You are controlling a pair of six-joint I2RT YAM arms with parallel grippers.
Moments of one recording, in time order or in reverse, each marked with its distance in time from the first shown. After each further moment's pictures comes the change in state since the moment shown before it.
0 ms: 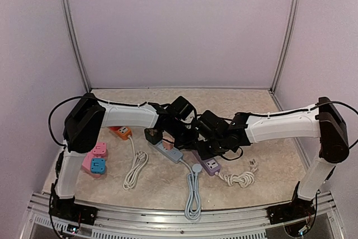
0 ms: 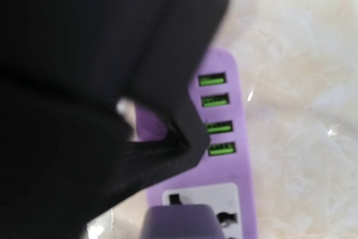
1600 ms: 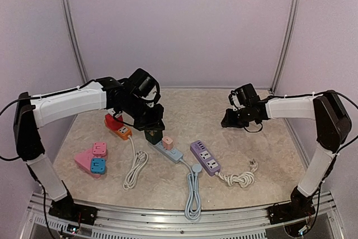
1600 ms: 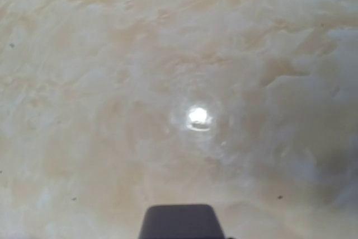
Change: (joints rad) left arm 0.094 -0.512 -0.200 -0.319 -0.227 0.114; right arm -0.535 0.023 -0.026 0.257 -0.319 -0.150
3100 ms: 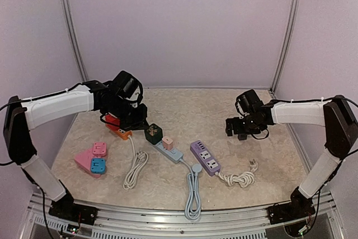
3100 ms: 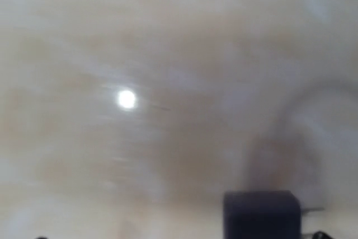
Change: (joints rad) left arm 0.129 -0.119 -0.161 0.029 -0.015 -0.016; right arm 0.003 -0.105 -0.123 -0.124 0.189 -0.050
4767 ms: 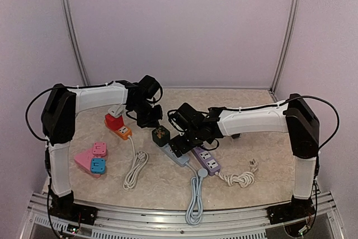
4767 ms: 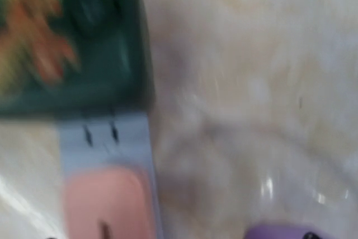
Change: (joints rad) left arm 0.032 0.441 0.314 -0.002 -0.060 0.002; right arm 0.539 0.362 0.500 -0.110 0.068 -0.080
